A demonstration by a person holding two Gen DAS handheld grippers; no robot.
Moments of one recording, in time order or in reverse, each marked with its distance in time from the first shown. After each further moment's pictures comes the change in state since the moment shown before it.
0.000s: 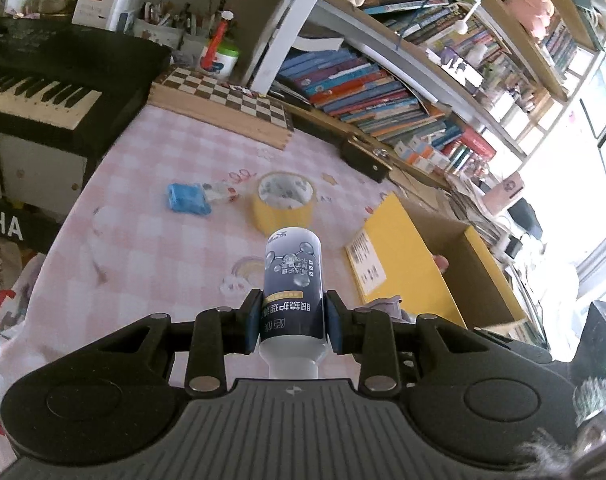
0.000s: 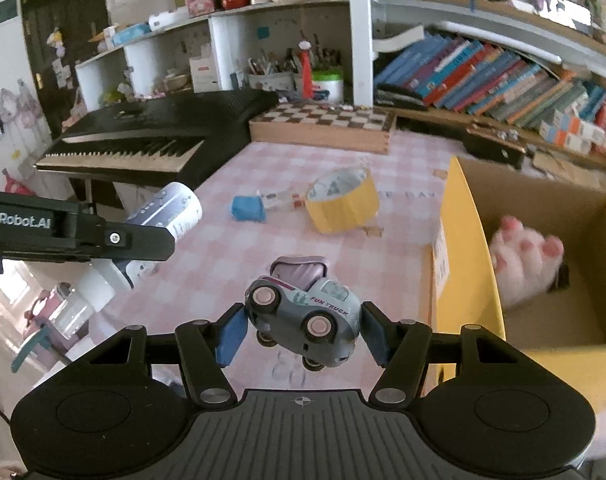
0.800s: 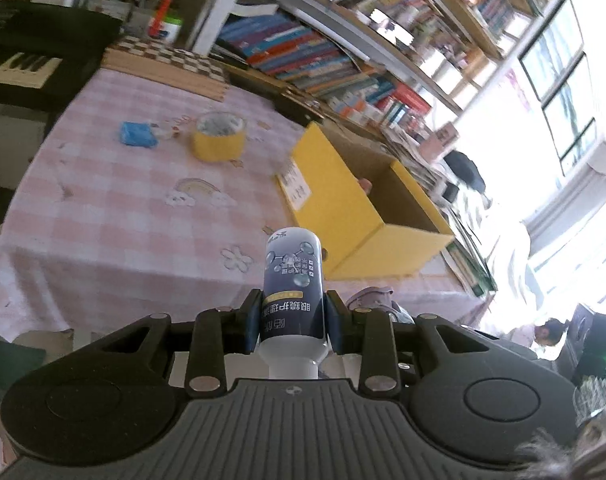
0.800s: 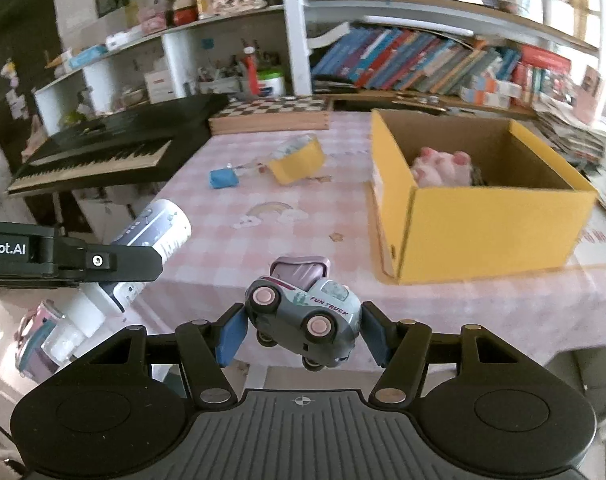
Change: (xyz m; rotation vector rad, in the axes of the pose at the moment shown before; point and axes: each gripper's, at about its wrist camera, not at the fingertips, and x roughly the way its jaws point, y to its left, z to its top) left arm -0.058 -0.019 -0.073 0.070 0.091 -0.171; right arm -0.088 0.022 -0.081 0.152 -0.033 -0.160
